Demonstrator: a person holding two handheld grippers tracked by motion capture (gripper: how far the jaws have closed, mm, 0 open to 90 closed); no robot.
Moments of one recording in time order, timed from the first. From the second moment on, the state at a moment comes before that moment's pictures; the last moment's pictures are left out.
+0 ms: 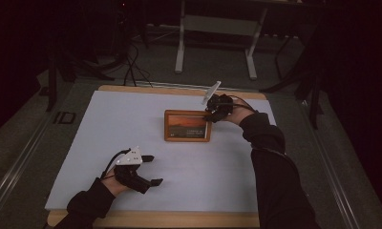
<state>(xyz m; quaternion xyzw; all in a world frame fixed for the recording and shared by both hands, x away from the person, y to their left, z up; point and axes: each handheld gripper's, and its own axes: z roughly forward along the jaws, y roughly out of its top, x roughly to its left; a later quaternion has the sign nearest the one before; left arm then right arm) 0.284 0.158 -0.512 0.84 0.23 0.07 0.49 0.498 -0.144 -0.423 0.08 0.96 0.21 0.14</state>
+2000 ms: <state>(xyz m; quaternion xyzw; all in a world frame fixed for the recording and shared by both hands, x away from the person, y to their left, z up) 0.282 0.157 -0.512 0.84 0.23 0.06 0.49 0.378 -0.182 -0.473 0.16 0.90 0.39 0.08</state>
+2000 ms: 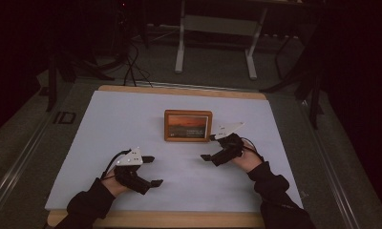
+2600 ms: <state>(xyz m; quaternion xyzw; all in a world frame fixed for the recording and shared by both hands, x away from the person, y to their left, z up) 0.281 0.157 -0.511 0.84 0.23 0.06 0.49 0.347 -0.197 -0.511 0.18 0.90 0.40 0.07</state>
